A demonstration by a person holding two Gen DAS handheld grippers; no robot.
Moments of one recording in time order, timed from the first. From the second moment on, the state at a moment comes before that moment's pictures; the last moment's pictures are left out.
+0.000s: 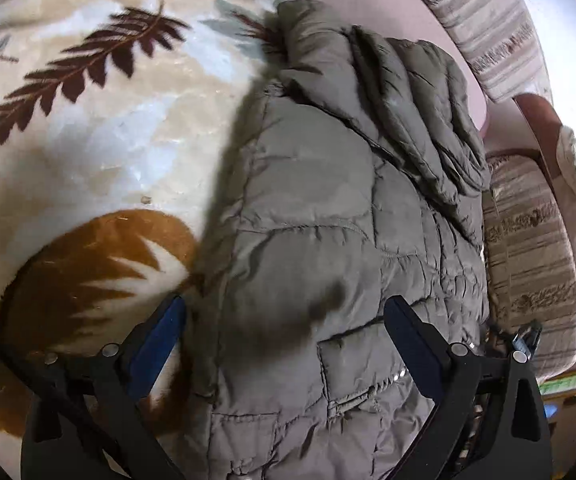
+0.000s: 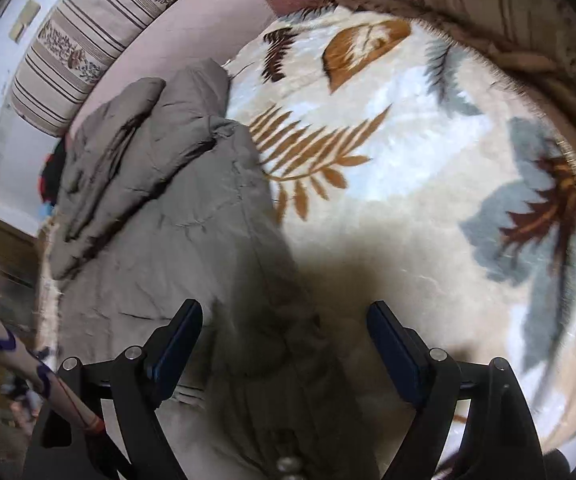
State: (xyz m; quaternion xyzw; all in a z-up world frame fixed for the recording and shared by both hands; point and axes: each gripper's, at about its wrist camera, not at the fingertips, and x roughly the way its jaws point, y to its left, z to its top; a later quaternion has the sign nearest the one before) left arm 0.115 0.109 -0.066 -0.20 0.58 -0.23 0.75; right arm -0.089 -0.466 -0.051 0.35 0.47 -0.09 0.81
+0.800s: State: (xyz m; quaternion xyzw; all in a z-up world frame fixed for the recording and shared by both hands) left arm -0.004 0.114 -0.075 -0.32 0.55 -0.38 0.68; right arm -0.143 -0.440 -0.065 0.41 0.48 0.10 0.77
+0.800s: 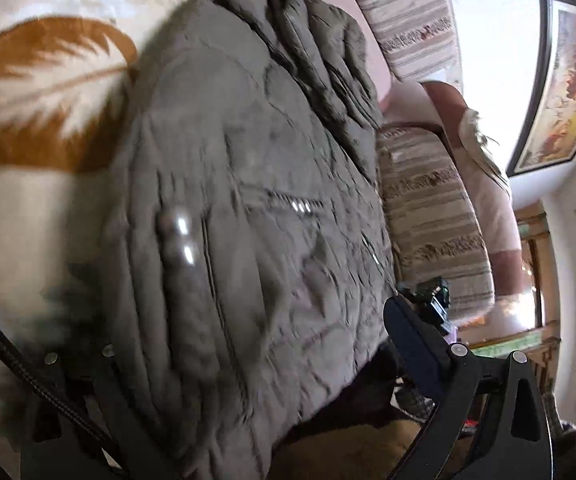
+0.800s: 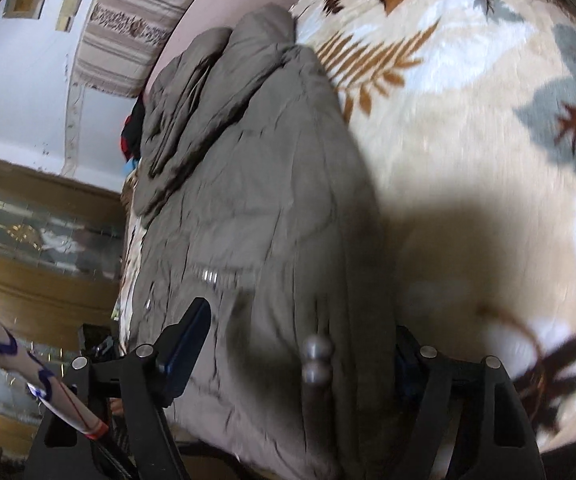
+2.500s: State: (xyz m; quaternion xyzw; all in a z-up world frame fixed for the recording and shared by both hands) left arm -0.051 0.079 0.037 -0.09 0.49 -0.23 0.84; right arm -0.176 -0.362 0.019 0.33 0.45 0.14 0.82
